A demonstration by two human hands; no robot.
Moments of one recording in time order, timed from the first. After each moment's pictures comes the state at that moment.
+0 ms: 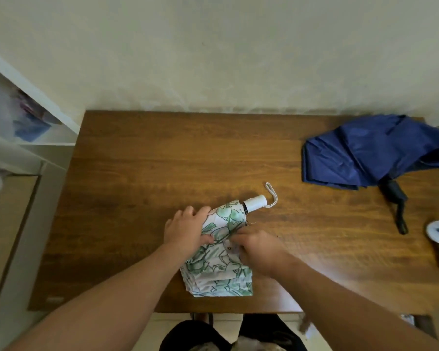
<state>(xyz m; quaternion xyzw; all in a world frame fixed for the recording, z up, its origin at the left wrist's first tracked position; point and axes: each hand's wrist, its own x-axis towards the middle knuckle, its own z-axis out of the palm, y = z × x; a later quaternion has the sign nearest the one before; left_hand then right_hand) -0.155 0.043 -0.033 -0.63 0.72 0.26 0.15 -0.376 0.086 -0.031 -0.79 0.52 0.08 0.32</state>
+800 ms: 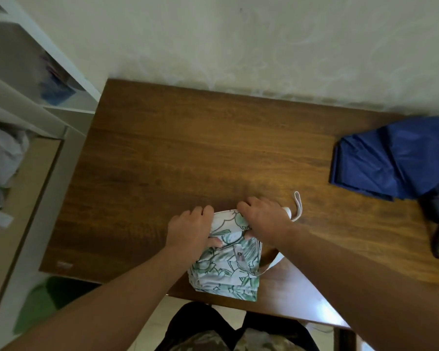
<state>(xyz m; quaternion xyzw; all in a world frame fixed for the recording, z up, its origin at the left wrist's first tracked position) -0.153 0.072 -0.038 -0.65 0.73 0.15 0.16 -0.359 0.014 -0.038 -0.84 0.45 0.20 0.22</state>
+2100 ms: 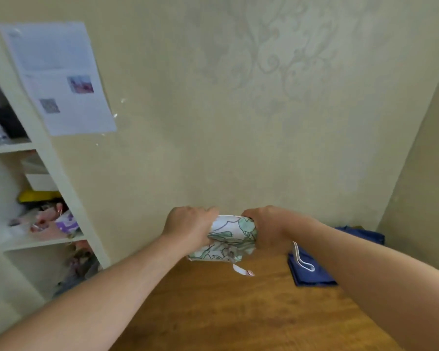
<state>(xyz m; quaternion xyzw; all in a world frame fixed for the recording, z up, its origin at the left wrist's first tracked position) -0.133 -0.005 0.332 -0.48 0.85 -0.21 -0.02 -0.365 0.027 0.346 -0.77 0.62 0.00 0.14</state>
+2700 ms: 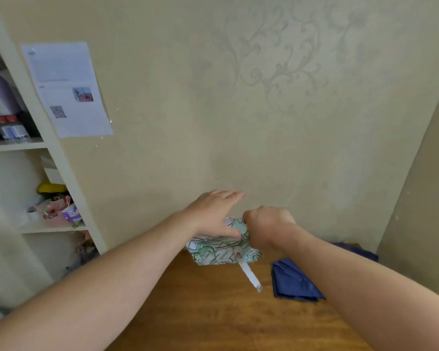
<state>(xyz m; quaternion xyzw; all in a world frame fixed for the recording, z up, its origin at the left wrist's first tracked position) -0.271 0.019 0.386 -0.44 0.90 0.02 0.00 -0.448 0.052 0.361 -0.78 0.62 0.07 -0.06</state>
